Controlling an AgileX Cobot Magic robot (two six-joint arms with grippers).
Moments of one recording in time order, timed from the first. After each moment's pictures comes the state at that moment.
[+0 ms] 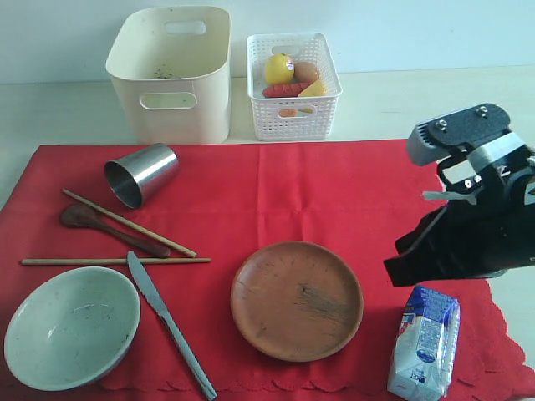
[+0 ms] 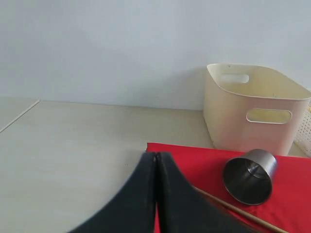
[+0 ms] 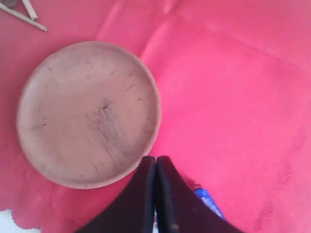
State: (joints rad) left arm 0.05 0.01 0.00 -0.02 0.16 -0.03; right arm 0.49 1.19 -0.53 0.36 0.46 -0.26
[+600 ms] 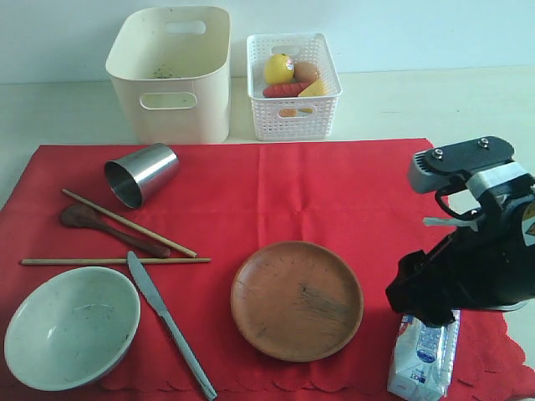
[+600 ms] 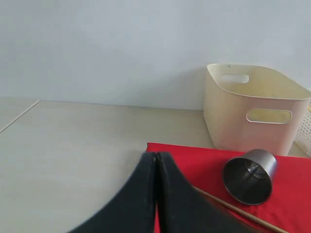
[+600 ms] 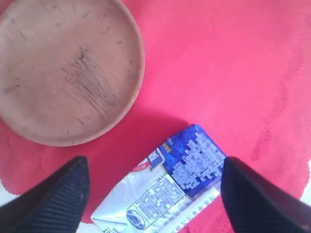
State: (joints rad) left arm 0.05 0.01 0.00 -0.02 0.16 -0.03; right arm 0.56 1.19 -0.53 0.11 0.60 0.14
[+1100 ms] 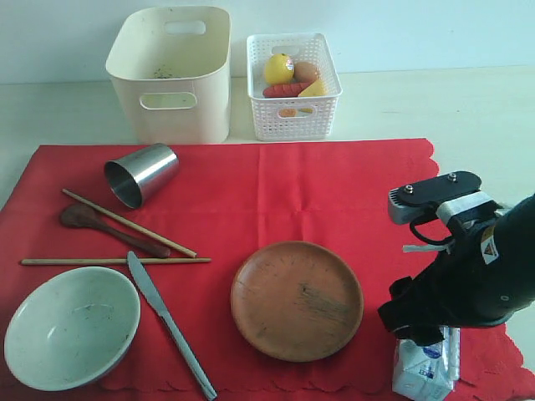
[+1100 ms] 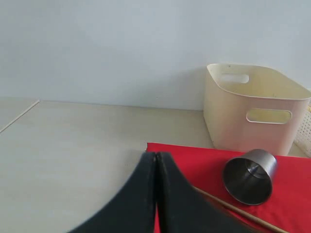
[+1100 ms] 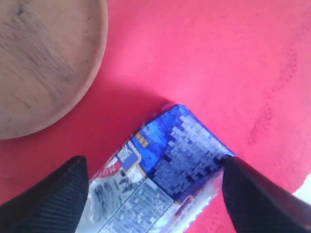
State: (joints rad) left arm 0.05 0.01 0.00 -0.02 0.16 -0.03; right arm 0.56 1.40 -0.53 0.04 0.57 0.20
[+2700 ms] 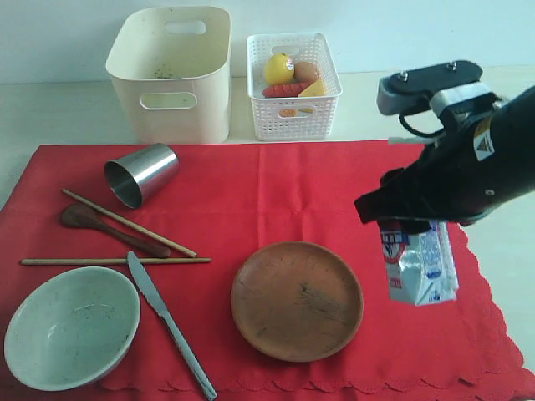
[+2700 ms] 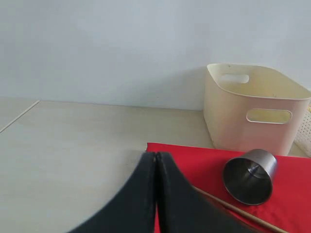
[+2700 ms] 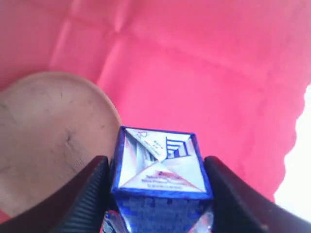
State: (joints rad) left arm 0.05 0.01 0.00 -0.02 0.16 -0.03; right arm 0.56 1.34 -0.78 -0.09 0.64 0.29
